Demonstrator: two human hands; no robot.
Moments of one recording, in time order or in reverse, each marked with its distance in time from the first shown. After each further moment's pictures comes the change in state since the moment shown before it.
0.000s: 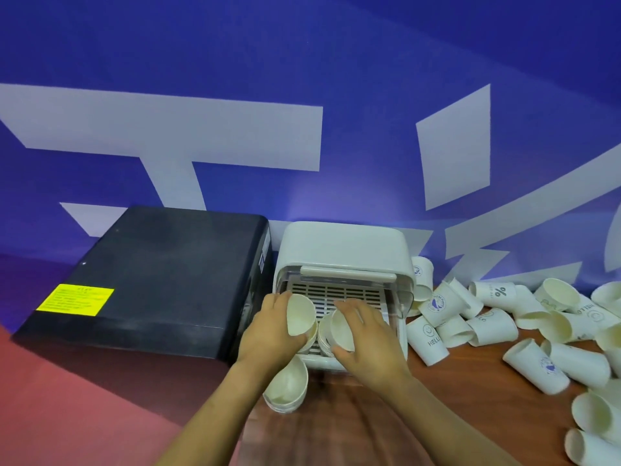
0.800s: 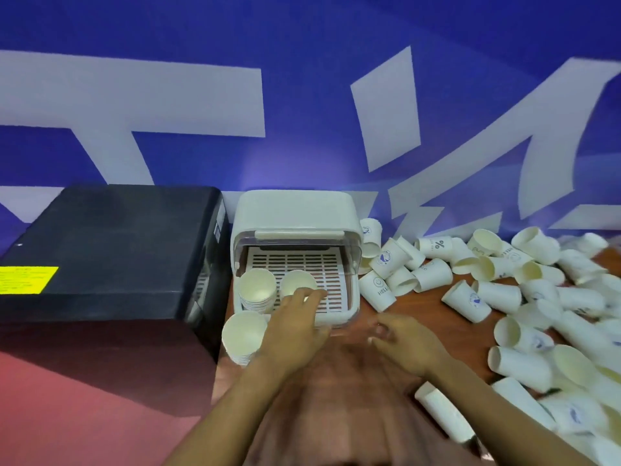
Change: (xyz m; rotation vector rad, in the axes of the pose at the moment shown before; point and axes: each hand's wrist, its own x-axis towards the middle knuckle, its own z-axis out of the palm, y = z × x) left_hand -0.055 0.056 0.062 0.064 -0.090 0.376; right_hand -0.108 0.074 -0.045 0.107 -0.248 0.350
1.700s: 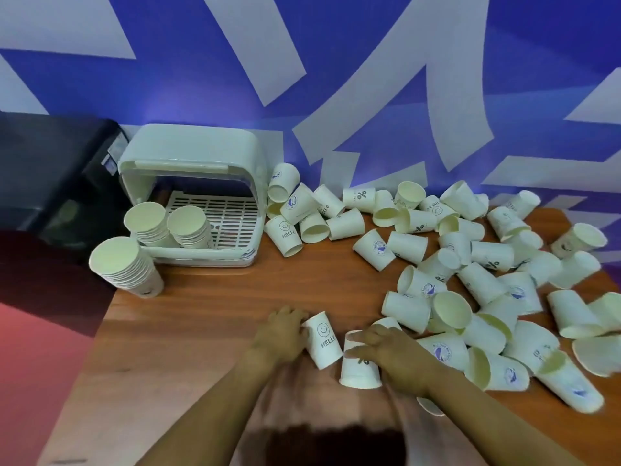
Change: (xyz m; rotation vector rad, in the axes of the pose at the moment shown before) left_hand -0.019 0.152 0.196 0.018 -0.354 -0.292; right_hand -0.107 0.240 -0.011 -0.405 -0.280 -0.488
